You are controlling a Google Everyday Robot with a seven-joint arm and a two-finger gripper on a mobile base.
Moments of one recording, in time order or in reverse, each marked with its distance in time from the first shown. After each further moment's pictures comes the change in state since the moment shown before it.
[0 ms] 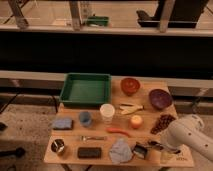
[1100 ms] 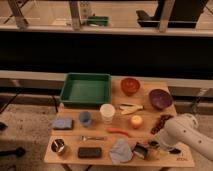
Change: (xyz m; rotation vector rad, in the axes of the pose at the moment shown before) arm -0.010 -0.012 0.023 -0.033 -0.027 -0.007
